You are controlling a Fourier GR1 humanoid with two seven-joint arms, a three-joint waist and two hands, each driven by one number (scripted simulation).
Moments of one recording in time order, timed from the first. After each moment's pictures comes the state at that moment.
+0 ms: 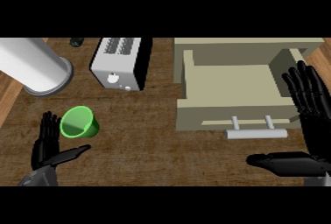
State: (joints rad) left arm -0.42 0.31 0.42 -0.19 0.11 -0.16 -1.00; right arm -0.08 -0.13 -0.09 -1.97 0.00 0.16 0.00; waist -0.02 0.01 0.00
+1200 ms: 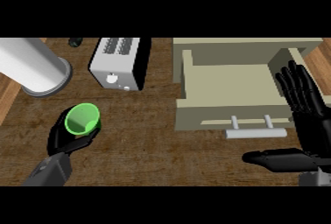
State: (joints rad) left arm -0.49 0.25 0.41 -0.21 0.13 -0.32 -0.96; right arm -0.09 -0.12 -0.08 -1.93 0.00 0.17 0.00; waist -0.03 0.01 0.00
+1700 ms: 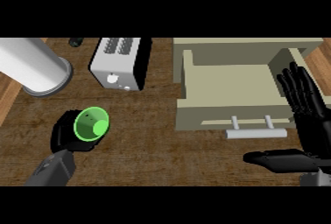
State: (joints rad) left arm -0.49 0.22 0.41 -0.27 0.15 -0.37 -0.97; right arm -0.08 -0.12 -0.09 -1.93 0.02 0.17 -0.02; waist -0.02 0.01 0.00
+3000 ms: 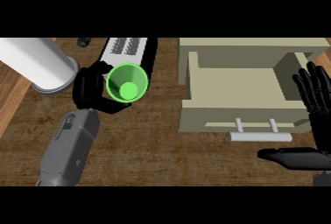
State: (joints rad) left arm -0.62 0.08 0.24 -0.82 0.15 -0.25 -0.75; right arm -0.07 -0.16 -0.17 -1.90 -0.02 0.19 -0.02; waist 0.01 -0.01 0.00
